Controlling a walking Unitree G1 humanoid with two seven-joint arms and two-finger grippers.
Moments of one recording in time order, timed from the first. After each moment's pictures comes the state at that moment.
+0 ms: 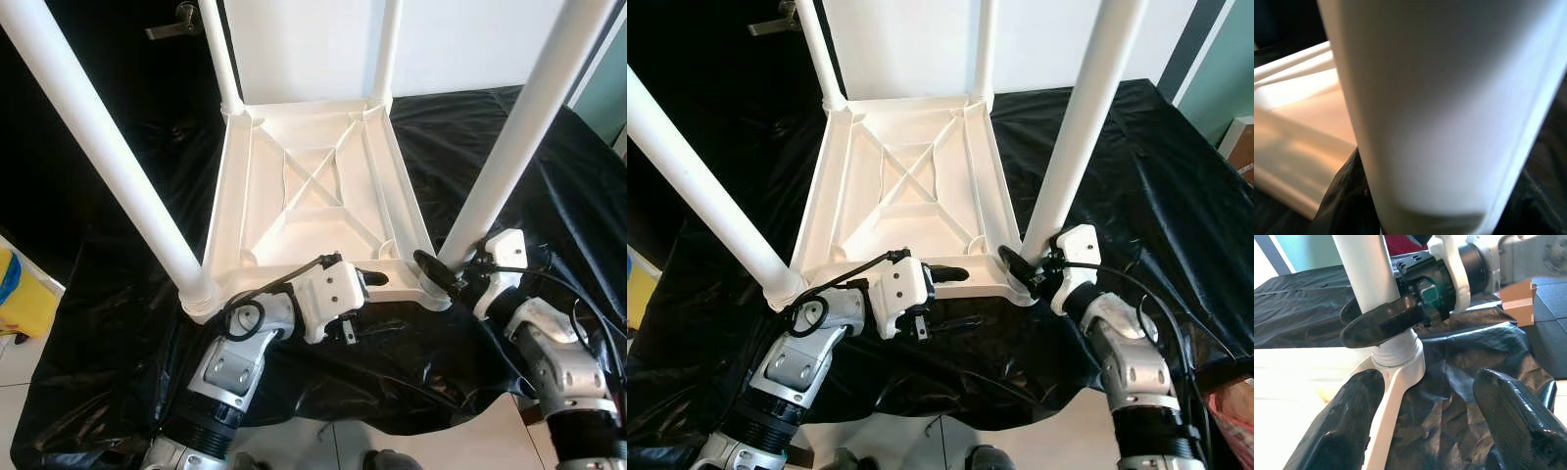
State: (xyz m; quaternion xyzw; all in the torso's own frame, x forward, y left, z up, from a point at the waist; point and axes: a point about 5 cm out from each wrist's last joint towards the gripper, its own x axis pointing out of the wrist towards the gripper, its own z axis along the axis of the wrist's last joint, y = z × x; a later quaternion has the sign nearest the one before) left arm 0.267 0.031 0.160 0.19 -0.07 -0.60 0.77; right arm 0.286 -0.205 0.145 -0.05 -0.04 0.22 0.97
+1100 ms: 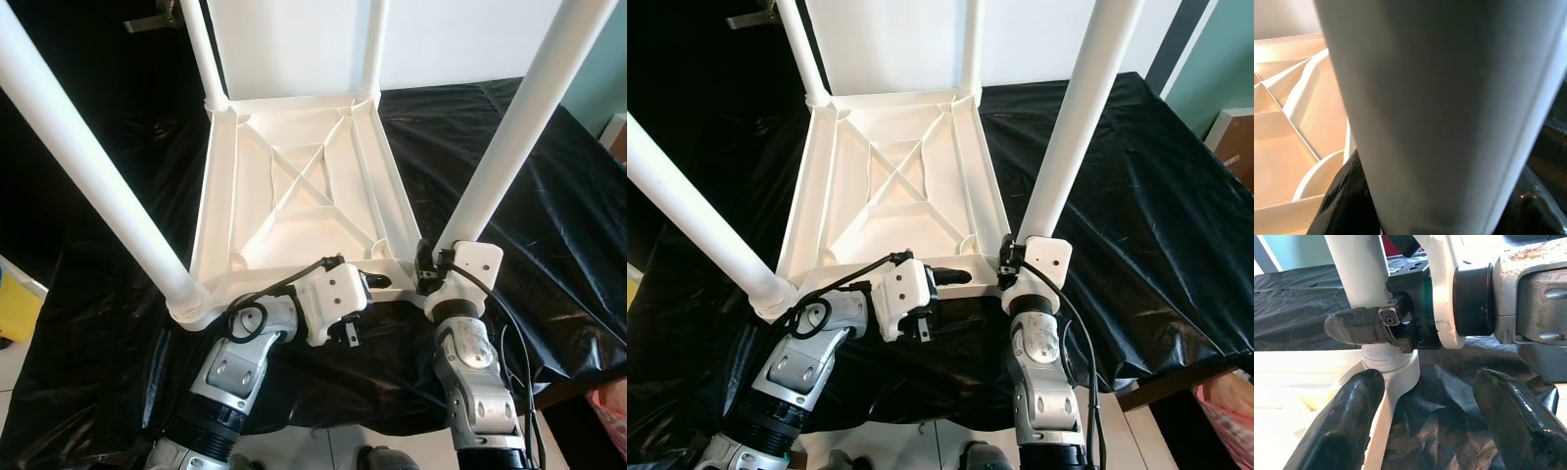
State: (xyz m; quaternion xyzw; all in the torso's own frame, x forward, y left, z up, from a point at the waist) left arm 0.266 0.029 0.158 0.19 -0.07 -0.60 0.77; right arm 0.271 -0.147 0.143 0.03 -0.05 -0.07 1.00
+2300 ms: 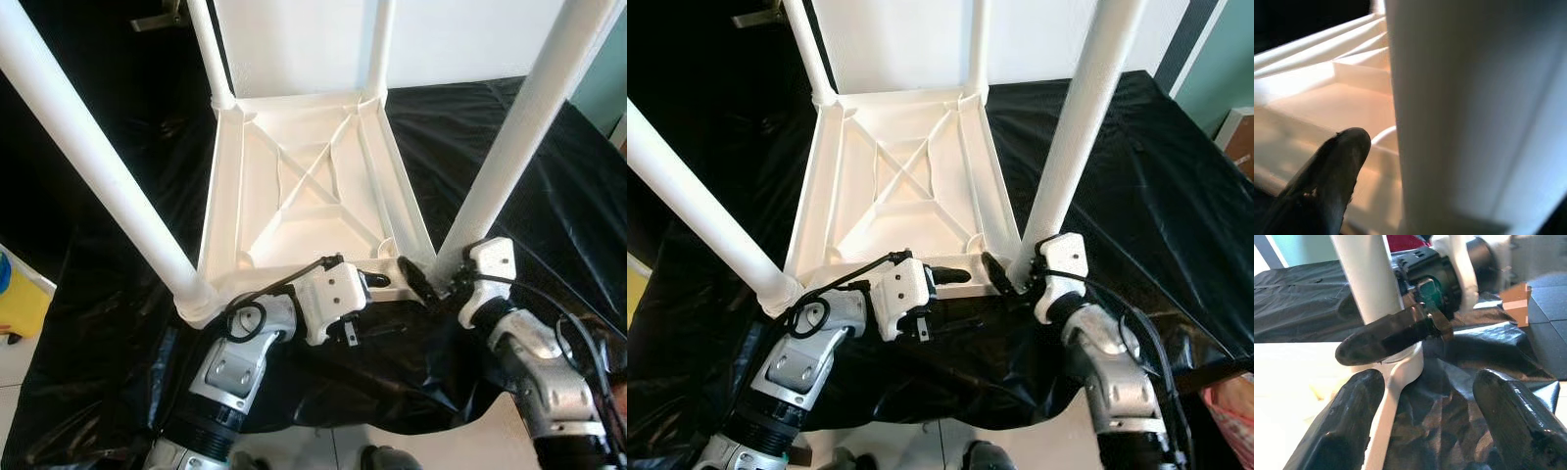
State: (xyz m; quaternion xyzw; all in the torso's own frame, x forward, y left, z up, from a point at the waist) left arm 0.267 0.030 0.160 0.19 -0.07 -0.60 0.77; right arm 0.285 -0.197 0.154 -0.09 -0.03 0.26 0.96
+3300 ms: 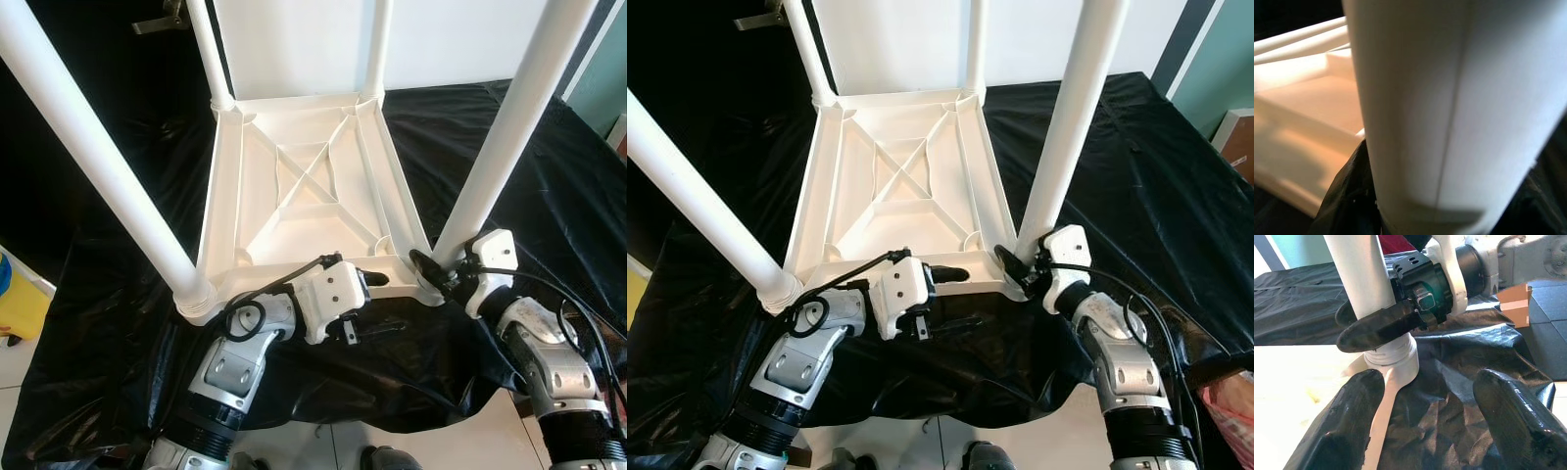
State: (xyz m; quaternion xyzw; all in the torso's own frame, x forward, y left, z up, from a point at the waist) left arm 0.267 0.031 0.159 0.19 -0.07 -0.60 0.77; right arm 0.289 -0.199 0.145 -0.09 -0.04 0.21 0.97
